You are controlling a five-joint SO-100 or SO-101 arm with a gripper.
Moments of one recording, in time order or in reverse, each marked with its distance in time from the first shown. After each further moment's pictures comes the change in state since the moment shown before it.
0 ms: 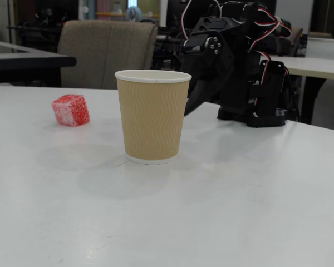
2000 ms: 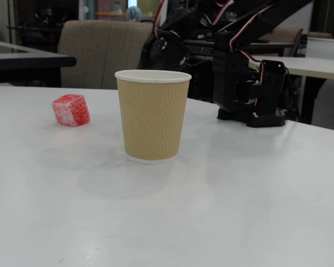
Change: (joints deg) arm 31.9 -40.7 -21.3 -8.5 -105.3
